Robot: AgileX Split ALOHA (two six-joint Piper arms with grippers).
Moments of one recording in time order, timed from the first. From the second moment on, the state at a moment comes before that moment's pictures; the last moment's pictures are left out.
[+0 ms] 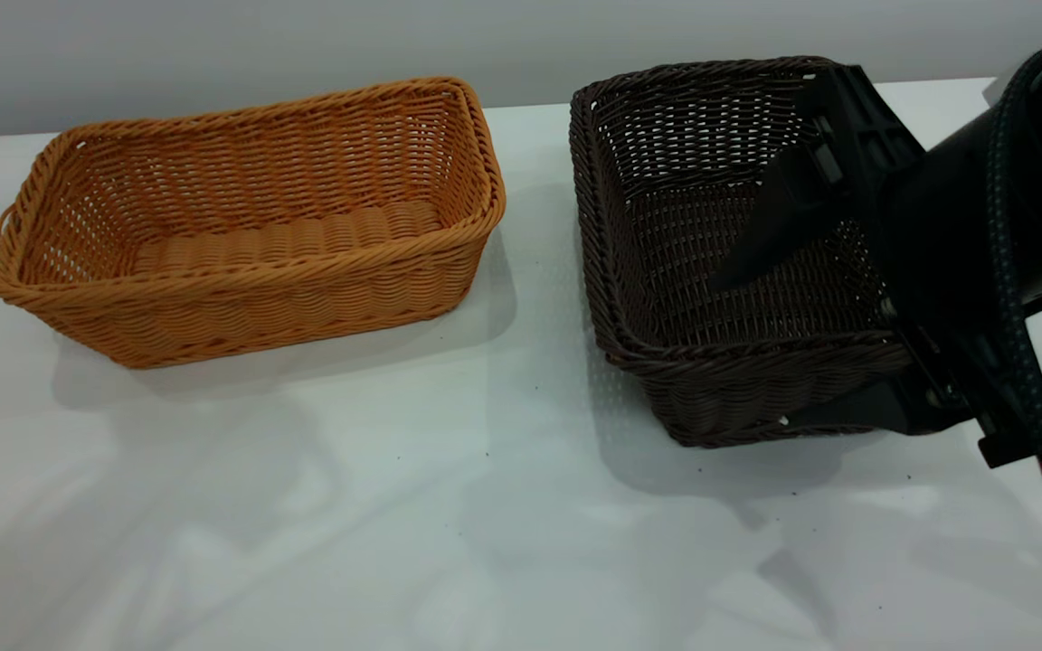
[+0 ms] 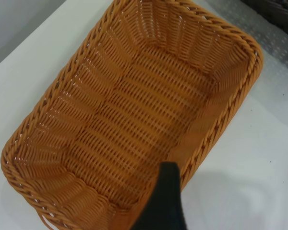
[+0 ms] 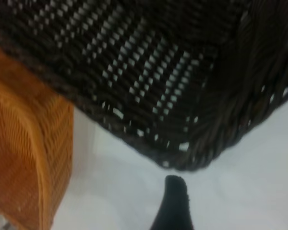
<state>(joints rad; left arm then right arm) -0.28 1.35 -1.09 -0.16 0.74 0.62 0.46 1.61 -0.59 1.38 0.28 0.28</state>
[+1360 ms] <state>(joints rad) -0.28 1.35 -1.09 -0.18 0.74 0.63 0.46 1.73 -0.66 1.61 0.09 0.22</state>
